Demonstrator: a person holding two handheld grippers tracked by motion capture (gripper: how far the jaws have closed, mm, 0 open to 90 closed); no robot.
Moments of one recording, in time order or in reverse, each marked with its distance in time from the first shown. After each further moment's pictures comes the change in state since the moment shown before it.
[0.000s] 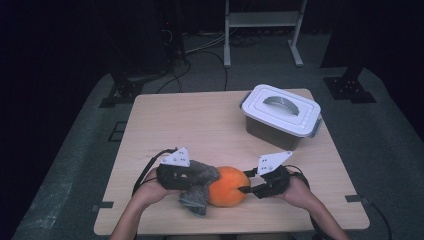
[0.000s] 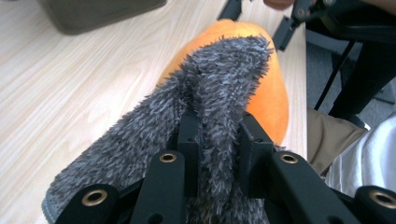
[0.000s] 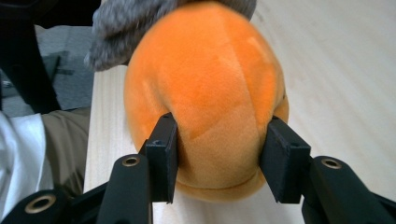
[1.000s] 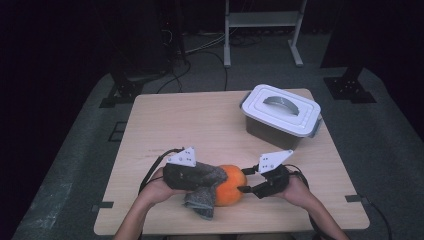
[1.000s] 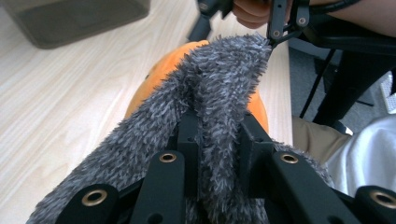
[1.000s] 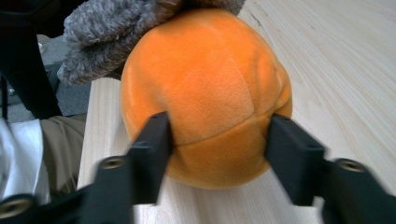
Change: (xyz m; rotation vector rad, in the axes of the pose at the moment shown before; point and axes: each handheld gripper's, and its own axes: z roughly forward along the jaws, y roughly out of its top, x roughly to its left) left arm 0.000 0.006 0.009 -0.028 -0.052 -0.002; right arm -0.007 -0.008 0.005 -0.036 0.018 0.017
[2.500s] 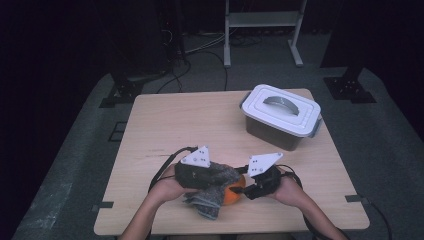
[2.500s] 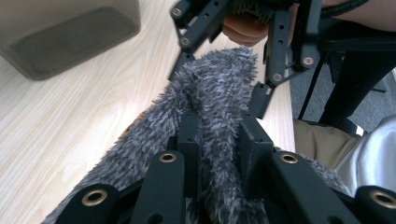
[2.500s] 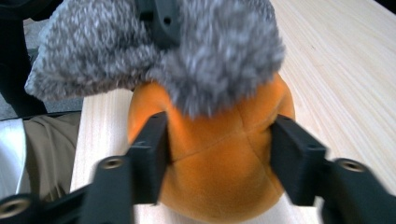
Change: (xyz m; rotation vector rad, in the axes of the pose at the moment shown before) left arm -0.011 0.027 0.017 0.018 0.000 0.082; right arm 0.013 0.022 0.012 0.022 -0.036 -0.088
